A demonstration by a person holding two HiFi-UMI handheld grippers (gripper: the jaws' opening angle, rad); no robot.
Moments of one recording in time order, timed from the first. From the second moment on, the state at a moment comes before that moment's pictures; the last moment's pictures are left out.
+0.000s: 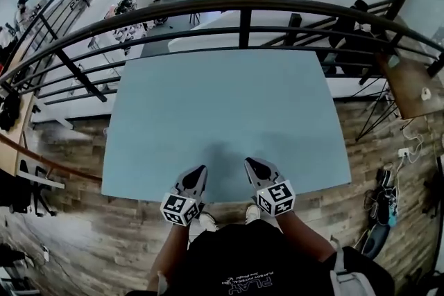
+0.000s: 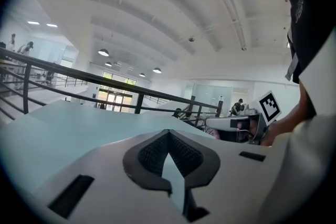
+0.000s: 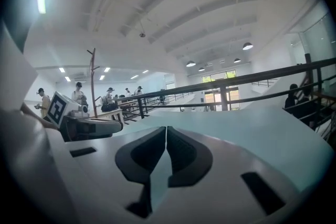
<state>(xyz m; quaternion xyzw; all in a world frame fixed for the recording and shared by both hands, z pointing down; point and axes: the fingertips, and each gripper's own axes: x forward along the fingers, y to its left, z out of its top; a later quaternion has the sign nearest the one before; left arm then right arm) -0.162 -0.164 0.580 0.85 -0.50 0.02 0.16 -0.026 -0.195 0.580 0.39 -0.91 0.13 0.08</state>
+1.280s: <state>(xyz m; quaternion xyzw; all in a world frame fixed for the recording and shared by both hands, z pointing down) -0.123 -0.192 0.654 0.88 -0.44 0.06 0.17 0.022 -0.171 0.651 0.49 -0.86 0.15 0.09</state>
